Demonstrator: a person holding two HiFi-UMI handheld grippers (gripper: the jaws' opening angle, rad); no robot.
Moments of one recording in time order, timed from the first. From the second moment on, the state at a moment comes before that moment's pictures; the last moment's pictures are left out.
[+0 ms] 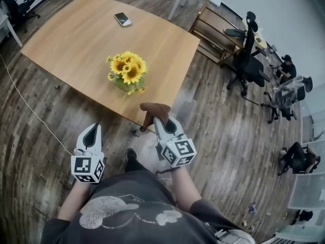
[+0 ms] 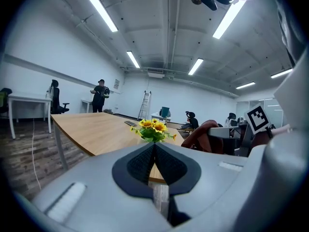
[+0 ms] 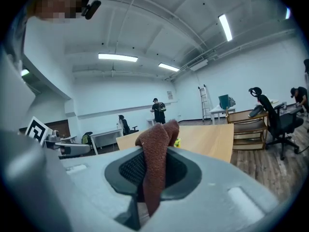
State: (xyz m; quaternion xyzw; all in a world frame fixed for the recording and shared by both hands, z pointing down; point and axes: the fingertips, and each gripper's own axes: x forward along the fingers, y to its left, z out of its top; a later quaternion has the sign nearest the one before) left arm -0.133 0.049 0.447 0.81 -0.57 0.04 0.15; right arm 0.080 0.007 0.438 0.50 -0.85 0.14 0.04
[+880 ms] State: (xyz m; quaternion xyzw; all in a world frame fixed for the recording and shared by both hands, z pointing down) left arm -0.104 -0.060 0.499 0.81 -0.56 0.14 0.10; right arm 0.119 -0.124 0.509 0.47 -0.85 0.22 0.10
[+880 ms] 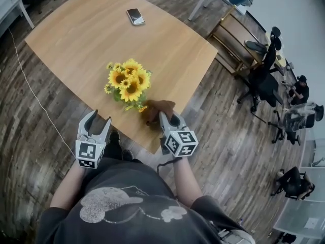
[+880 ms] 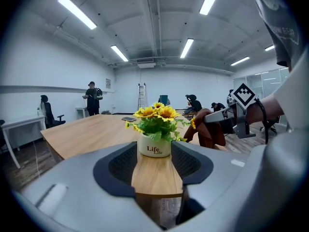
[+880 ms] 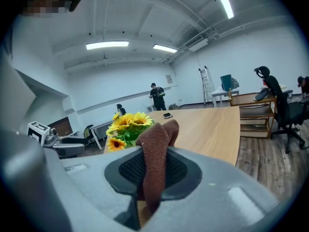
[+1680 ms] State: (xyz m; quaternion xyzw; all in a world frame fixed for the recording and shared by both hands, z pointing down) left arm -0.072 -0.156 0.586 0.86 -0.45 0.22 0.09; right arm 0.082 -0.224 0.562 0.42 -0.85 0.22 0.22
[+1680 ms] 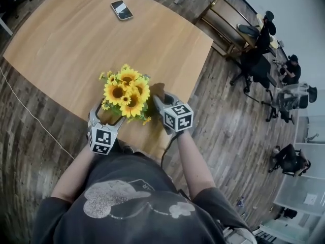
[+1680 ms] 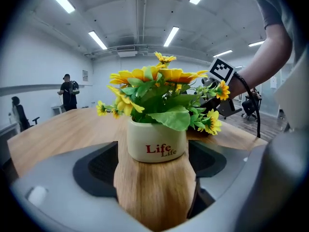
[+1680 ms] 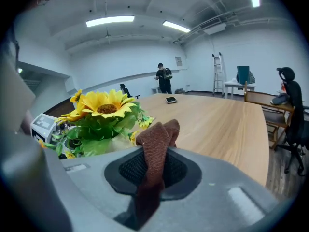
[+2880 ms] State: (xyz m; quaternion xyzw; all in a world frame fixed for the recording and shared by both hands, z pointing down) left arm -0.055 -0.174 0.583 0.87 -0.43 0.21 0.09; right arm 0.020 -0.174 0.583 0.32 -0.90 0.19 0.24
